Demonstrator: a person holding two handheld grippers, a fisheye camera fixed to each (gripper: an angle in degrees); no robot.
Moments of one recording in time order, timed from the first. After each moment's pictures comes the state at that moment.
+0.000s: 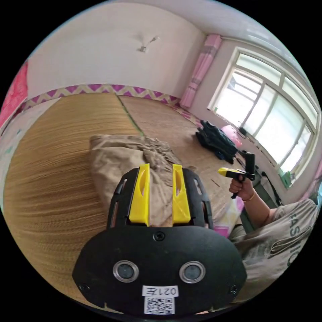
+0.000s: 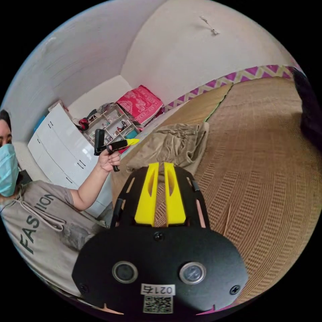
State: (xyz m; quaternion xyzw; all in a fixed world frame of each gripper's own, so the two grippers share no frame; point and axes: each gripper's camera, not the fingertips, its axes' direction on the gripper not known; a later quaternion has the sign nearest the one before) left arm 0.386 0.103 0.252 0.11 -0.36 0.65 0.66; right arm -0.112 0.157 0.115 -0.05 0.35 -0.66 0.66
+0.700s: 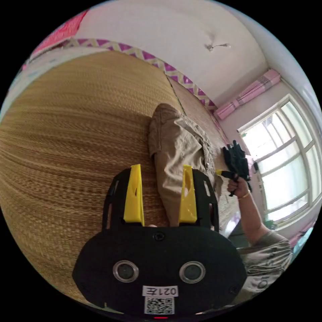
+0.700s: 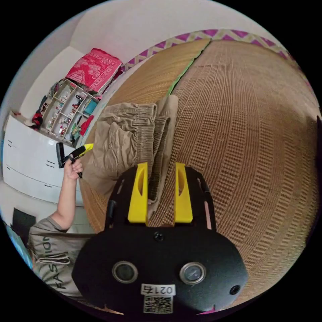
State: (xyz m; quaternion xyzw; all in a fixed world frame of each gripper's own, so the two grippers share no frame) left arm 0.334 -0.178 0.057 0.08 -0.33 0.47 0.82; right arm -0.034 -0.083 0.274 -0.08 0.54 -0.48 0.69
